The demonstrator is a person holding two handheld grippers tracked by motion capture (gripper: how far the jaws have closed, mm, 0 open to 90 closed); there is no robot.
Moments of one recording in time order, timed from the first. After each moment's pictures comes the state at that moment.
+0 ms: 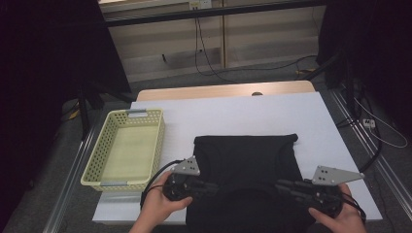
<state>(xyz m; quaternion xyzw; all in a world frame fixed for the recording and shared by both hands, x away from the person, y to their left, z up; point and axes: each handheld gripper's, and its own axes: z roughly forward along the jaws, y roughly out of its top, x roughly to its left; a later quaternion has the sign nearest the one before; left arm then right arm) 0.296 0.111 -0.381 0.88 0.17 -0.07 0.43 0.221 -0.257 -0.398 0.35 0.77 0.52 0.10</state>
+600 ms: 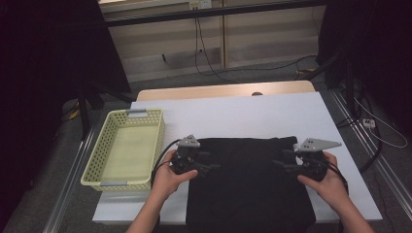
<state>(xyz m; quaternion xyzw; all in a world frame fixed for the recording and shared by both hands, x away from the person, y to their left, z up) 0.392 0.101 -0.418 0.86 0.27 -0.02 0.44 0.318 -0.276 -0.428 0.41 0.78 0.44 0.16</state>
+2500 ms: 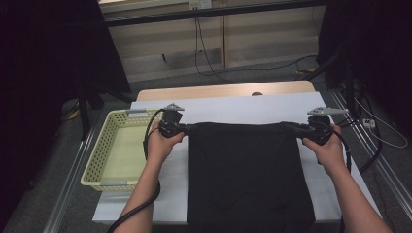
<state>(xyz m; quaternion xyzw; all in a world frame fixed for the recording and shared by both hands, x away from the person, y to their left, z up) 0.474 0.130 -0.382 0.83 0.37 0.06 0.41 0.393 -0.316 -0.408 0.50 0.72 0.45 0.18</state>
